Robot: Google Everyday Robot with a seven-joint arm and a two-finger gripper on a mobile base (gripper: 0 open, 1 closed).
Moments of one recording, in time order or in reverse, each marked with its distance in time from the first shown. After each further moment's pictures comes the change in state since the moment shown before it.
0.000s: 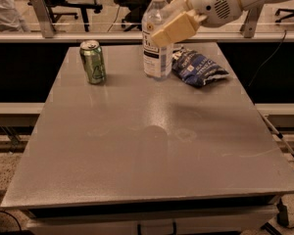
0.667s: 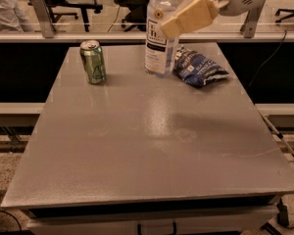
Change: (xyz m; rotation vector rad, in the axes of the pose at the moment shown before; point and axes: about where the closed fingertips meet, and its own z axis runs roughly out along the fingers) arm -0.024 0.025 -0.037 -0.088 -0.082 -0.043
